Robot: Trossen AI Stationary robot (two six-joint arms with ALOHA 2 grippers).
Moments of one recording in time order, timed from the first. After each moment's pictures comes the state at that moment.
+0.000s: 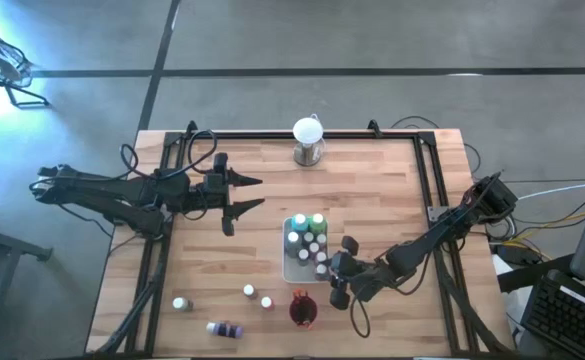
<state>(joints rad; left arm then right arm) -0.13 0.92 0.83 0.11 -0.29 0.06 0.56 1.68 0.84 0.12 0.62 0.63</state>
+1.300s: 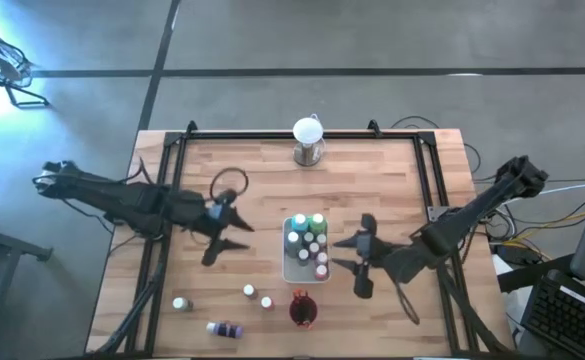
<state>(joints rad) -0.24 0.93 0.83 -0.31 0.00 -0.13 0.59 1.33 1.00 -0.19 0.67 0.44</state>
